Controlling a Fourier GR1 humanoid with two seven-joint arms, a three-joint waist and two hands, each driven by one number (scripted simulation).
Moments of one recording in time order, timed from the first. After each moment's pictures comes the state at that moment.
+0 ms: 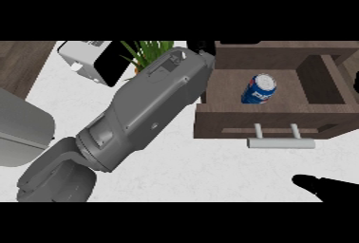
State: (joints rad) left arm -1.44 0.00 -0.59 -0.50 1.04 0.79 -0.24; right arm -0.08 -0.10 -0.21 -2.23 0.52 0.38 0.05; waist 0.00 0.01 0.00
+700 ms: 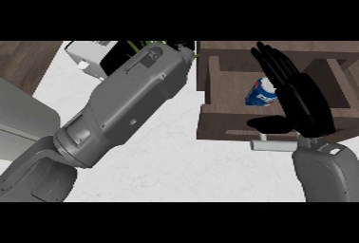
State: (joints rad) left arm -1.37 0.09 -0.58 -0.59 0.97 0.80 -0.16; right arm -0.39 -0.15 0.01 -1.69 0.95 0.15 -0.06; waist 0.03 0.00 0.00
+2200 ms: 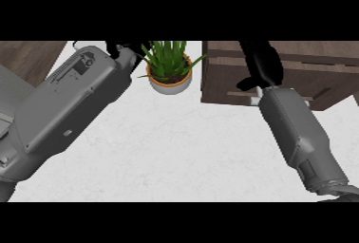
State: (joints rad) left arm -1.15 0.37 -0.56 -0.99 0.84 0.82 0.05; right arm -0.91 -0.17 -0.11 -0.54 1.28 -0.53 -0.15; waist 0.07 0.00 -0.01
